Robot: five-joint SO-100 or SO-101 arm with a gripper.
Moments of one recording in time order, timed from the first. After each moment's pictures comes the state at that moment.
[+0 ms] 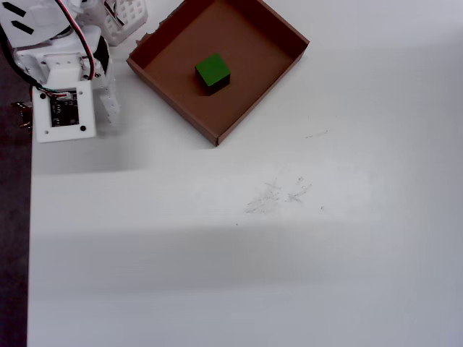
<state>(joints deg) -20.4 181.0 170.2 54.6 -56.9</state>
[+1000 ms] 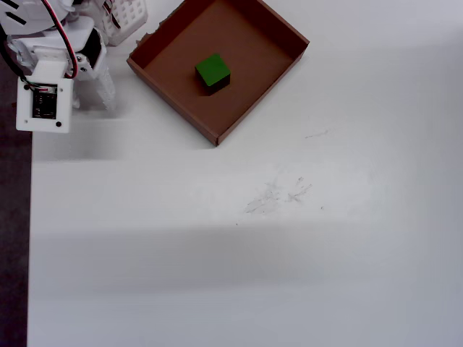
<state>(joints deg) -15.1 183.0 170.6 70.6 -51.5</state>
